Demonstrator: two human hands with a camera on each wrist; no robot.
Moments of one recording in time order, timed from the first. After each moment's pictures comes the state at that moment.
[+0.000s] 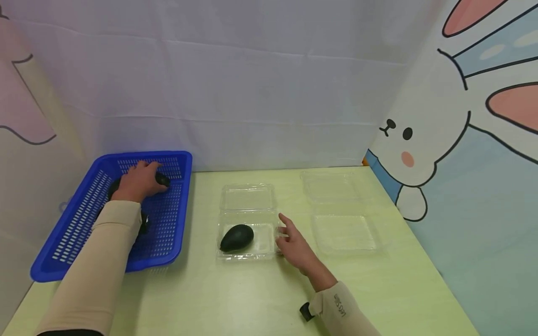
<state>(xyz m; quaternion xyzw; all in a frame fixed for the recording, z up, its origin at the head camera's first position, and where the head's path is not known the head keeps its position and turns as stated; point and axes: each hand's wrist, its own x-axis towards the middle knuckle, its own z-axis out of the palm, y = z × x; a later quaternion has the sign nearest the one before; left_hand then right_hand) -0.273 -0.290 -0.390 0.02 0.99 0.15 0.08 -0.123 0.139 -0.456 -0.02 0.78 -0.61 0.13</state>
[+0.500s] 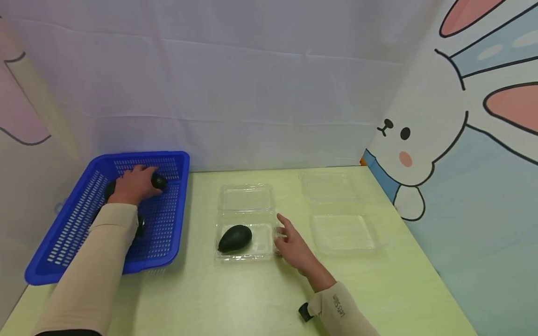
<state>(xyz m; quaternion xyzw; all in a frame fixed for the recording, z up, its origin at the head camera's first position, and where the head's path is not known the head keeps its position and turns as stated) -0.275 -0.300 -0.404 0.02 0.99 0.14 0.08 -0.125 0.137 -0.457 -0.02 0.79 -0.60 0.13</state>
